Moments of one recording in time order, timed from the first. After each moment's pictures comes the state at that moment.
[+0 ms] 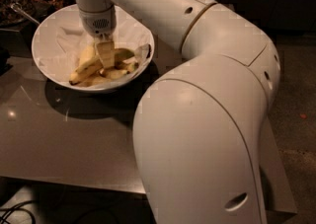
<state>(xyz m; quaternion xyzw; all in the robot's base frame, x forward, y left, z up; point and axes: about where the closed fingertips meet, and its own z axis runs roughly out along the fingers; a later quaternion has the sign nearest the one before) 0.641 0.135 0.877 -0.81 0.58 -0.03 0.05</state>
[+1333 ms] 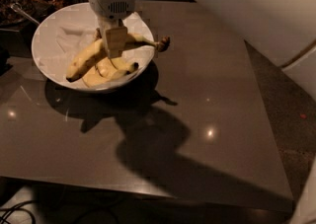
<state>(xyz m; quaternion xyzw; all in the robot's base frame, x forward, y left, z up) 0.572 0.104 0.967 -0.82 0.54 -0.06 0.18</state>
